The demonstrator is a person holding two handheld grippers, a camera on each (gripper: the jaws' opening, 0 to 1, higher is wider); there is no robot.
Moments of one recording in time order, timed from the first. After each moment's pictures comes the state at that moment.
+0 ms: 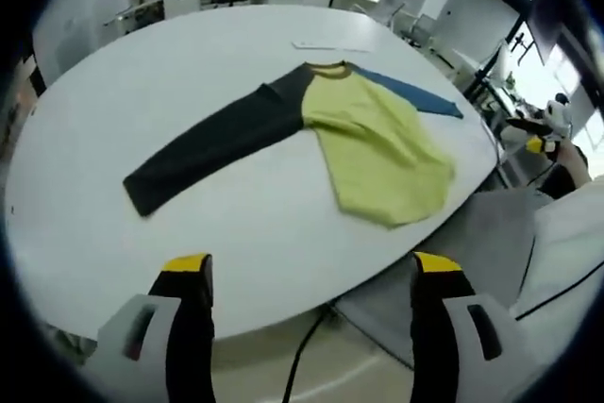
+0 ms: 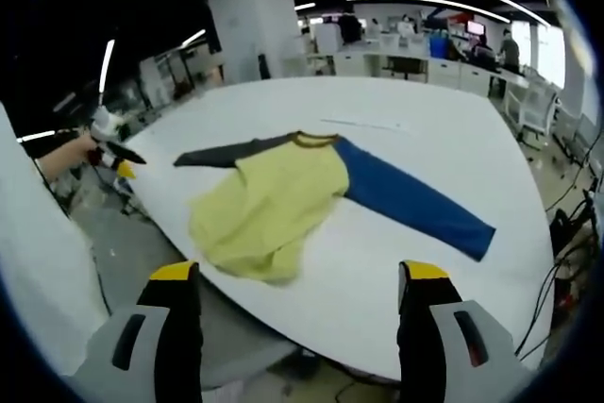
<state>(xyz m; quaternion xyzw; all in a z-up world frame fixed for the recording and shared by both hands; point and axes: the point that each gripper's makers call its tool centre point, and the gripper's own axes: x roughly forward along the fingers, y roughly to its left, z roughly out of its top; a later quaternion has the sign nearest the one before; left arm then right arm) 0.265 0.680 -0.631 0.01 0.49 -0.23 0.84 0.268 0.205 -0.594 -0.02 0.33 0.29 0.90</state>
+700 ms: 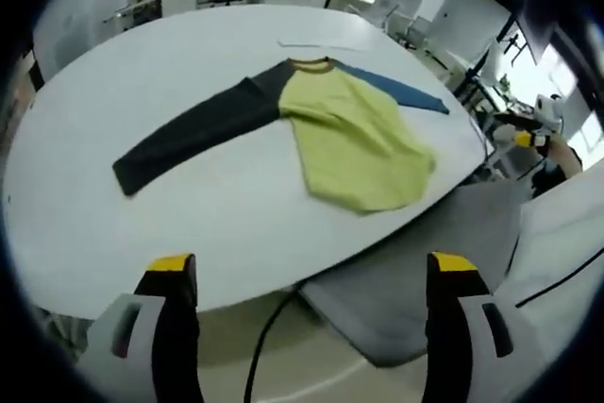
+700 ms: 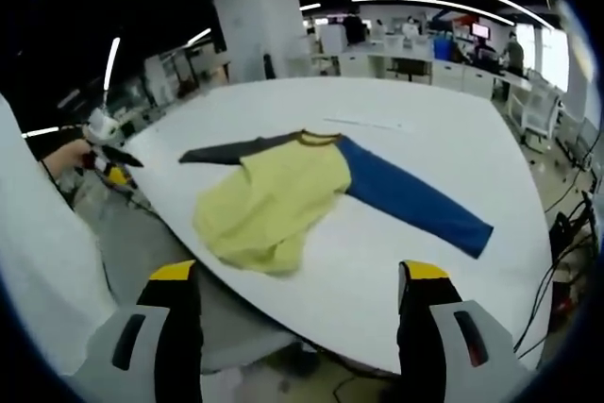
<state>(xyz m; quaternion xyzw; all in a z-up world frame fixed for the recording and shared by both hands) 0.230 0.654 -0.627 0.00 0.48 -0.24 0.84 0.254 0.195 -0.592 -0.02 0.34 0.30 0.89</state>
